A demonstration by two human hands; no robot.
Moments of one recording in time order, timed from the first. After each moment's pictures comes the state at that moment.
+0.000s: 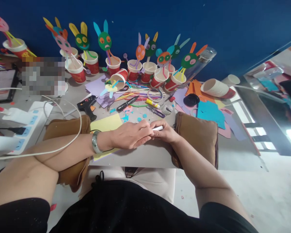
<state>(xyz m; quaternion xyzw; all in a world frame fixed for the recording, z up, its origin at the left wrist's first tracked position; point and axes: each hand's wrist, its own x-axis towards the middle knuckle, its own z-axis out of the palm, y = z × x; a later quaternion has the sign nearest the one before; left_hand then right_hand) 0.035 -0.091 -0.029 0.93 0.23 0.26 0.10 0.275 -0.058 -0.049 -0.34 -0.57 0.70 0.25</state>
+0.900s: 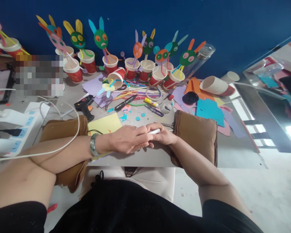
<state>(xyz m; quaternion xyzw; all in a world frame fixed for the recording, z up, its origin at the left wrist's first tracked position) 0.034 -0.097 -0.033 0.95 0.19 0.22 0.14 0.268 -0.069 -0.041 -0.23 -0.56 0.76 0.20</state>
